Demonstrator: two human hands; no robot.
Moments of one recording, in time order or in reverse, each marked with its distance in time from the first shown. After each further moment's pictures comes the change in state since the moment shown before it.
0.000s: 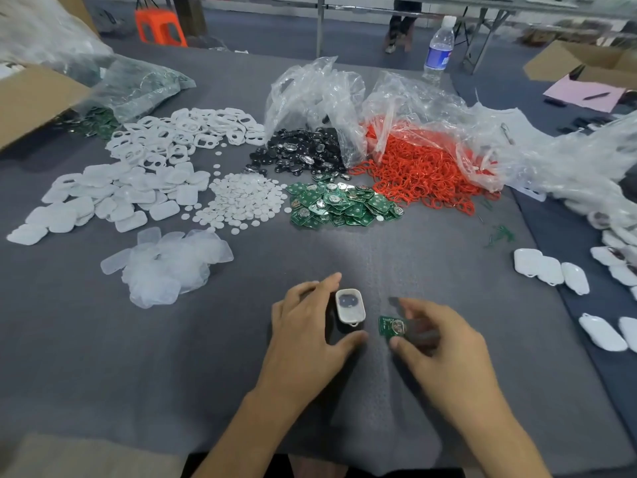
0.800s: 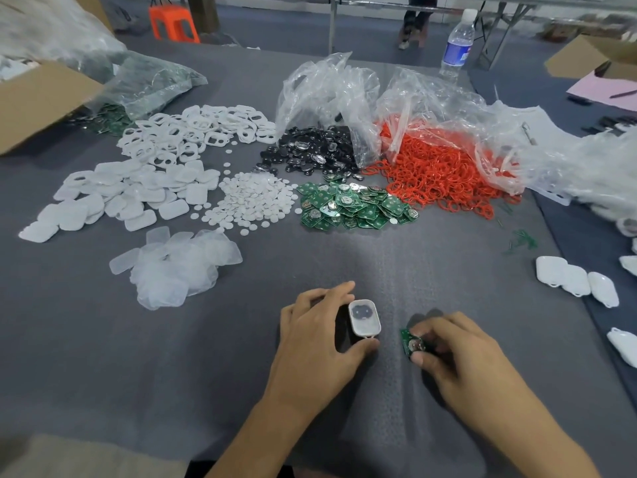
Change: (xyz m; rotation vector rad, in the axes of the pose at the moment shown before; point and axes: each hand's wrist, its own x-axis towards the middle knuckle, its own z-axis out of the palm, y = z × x) left_hand 0.001 -0.002 0.002 0.000 0.016 -0.024; right_hand 0.012 0.014 -0.016 -0.187 -0.240 -0.152
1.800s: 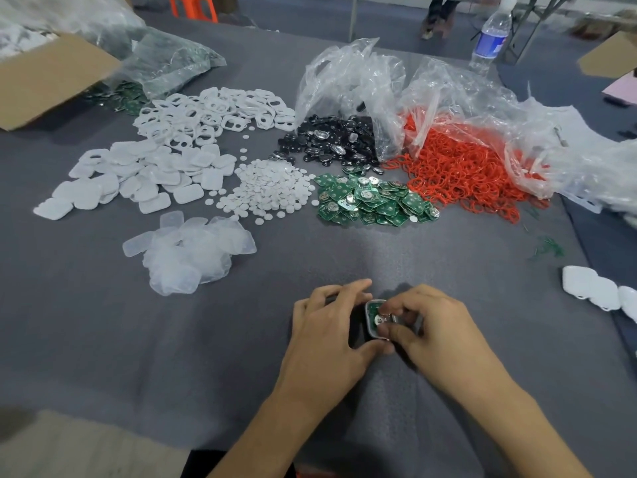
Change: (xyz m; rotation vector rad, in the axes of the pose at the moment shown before) left_hand 0.002 -0.006 0.004 -0.010 0.007 0.003; right_hand 0.052 -0.035 0.019 0.085 0.002 -0.096
